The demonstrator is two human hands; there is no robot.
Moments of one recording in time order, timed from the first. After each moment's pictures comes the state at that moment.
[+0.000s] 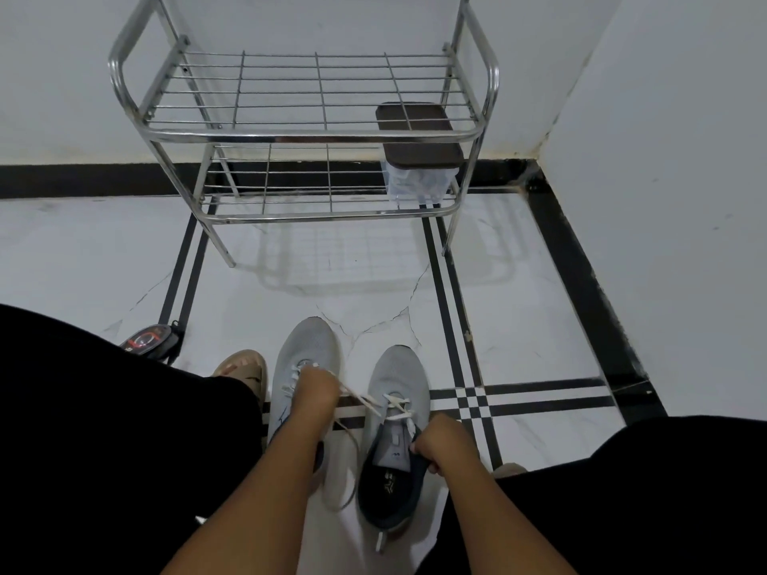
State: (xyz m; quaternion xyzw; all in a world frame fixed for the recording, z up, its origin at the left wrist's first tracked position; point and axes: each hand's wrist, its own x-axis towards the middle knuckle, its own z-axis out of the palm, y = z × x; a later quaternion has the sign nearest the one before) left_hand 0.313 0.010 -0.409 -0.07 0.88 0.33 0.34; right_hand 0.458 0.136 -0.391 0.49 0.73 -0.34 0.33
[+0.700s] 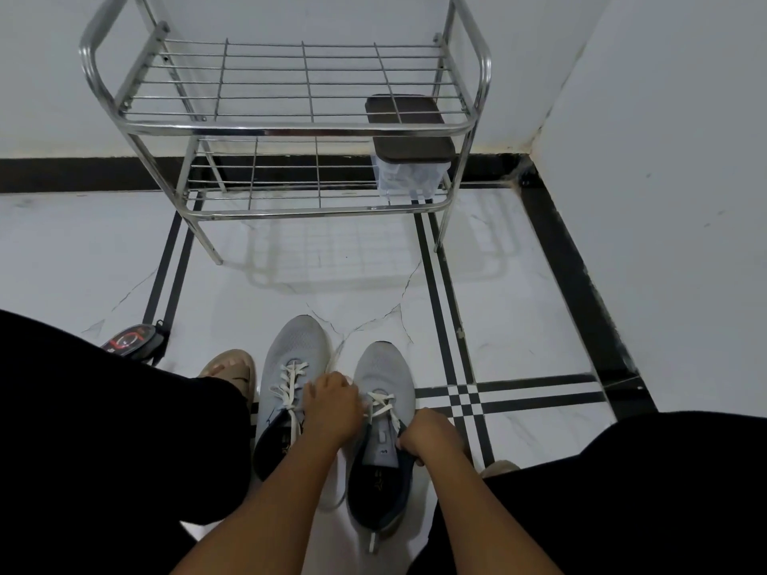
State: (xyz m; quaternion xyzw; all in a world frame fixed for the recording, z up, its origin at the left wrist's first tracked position) left_hand 0.349 0.022 -0.429 0.28 0.93 0.00 0.24; right_hand 0.449 0.140 -0.398 0.46 0.77 -0.28 0.34
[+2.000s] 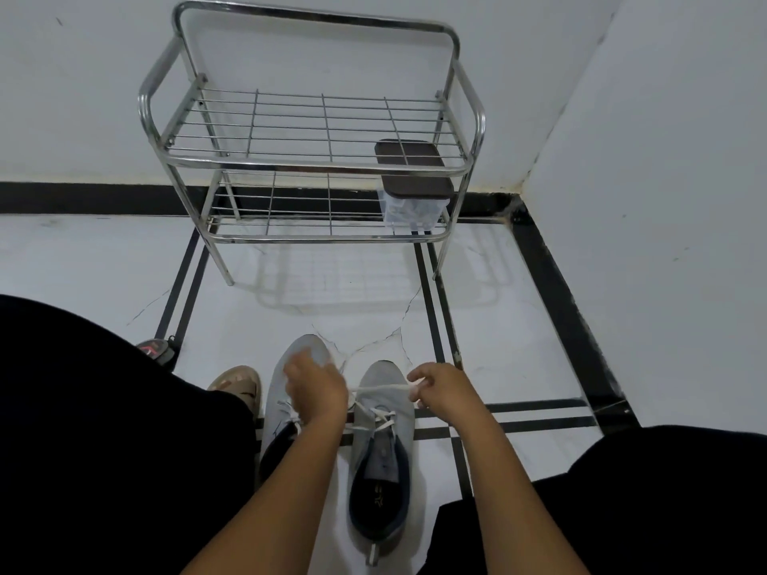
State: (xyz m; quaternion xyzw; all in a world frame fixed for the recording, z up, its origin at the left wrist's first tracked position) left_hand 0.326 0.031 -0.360 -0.12 0.89 0.42 0.14; right_hand 0.426 0.172 -0.312 0.38 0.81 -0.42 0.15
